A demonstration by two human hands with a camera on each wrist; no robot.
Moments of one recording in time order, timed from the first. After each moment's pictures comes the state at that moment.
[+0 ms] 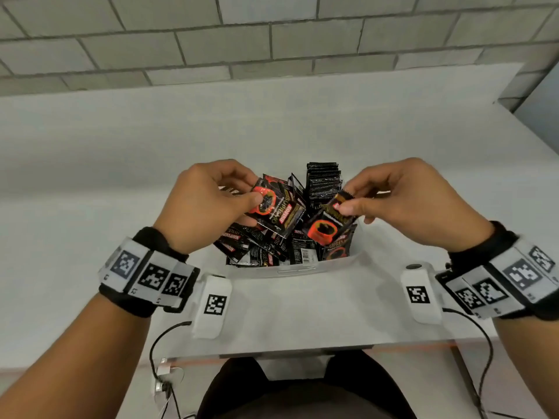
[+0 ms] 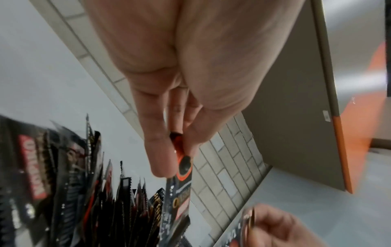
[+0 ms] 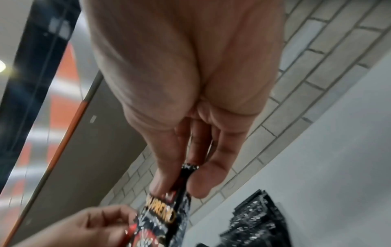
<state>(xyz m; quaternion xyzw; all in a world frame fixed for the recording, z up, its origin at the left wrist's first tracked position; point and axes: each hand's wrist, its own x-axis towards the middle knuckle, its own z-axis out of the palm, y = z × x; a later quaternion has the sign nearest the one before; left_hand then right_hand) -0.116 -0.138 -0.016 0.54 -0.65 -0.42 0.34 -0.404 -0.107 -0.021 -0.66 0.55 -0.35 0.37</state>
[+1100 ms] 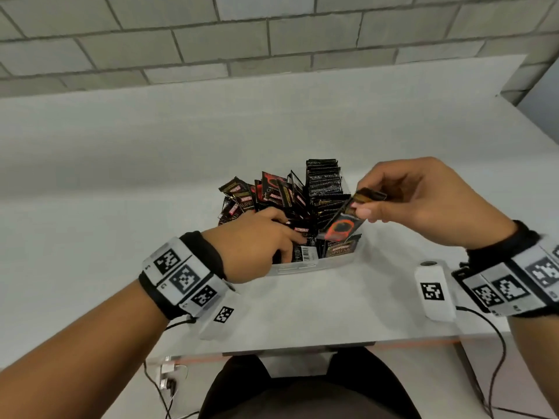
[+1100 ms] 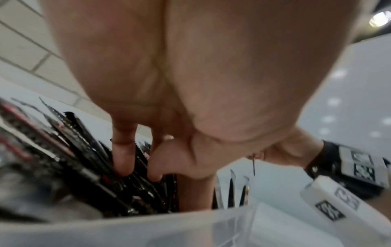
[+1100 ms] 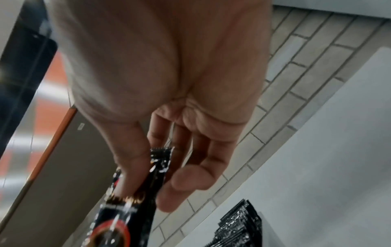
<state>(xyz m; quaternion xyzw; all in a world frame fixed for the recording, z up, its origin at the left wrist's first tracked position) -0.149 -0.142 -0.052 0.31 -0.92 -0.15 -0.19 -0.421 -0.094 -0.016 -0.68 0.48 -0.36 0.42</state>
